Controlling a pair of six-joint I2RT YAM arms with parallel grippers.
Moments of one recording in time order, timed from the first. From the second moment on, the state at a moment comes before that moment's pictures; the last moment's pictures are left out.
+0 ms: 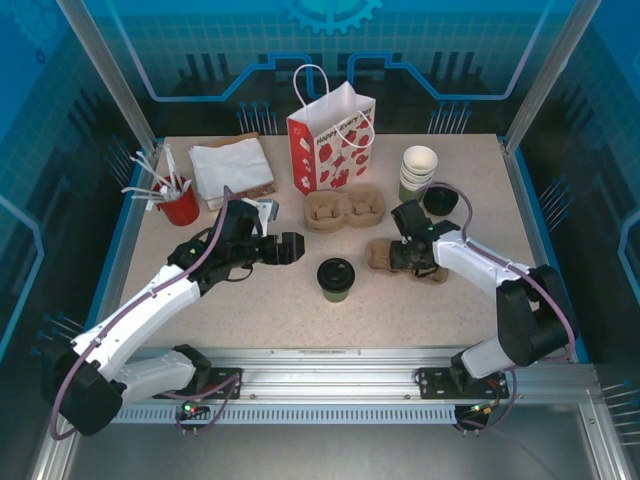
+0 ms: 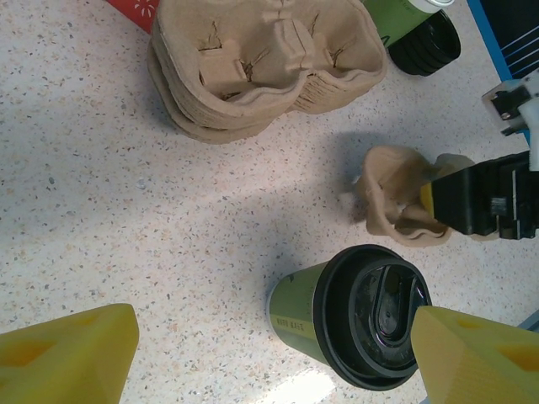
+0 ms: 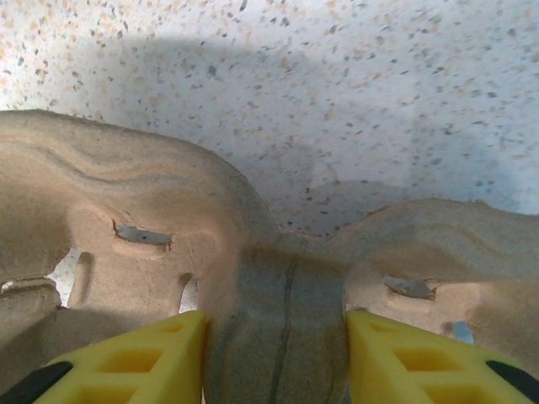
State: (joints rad) left arm -0.52 1.10 0.91 -0.52 0.15 -0.50; right arm 0.41 1.50 0.92 -0.67 0.14 0.41
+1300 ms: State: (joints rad) left arm -0.73 1.27 0.99 -0.57 0.09 -0.40; right arm 0.08 1.55 0.93 -0.69 -0.42 0.22
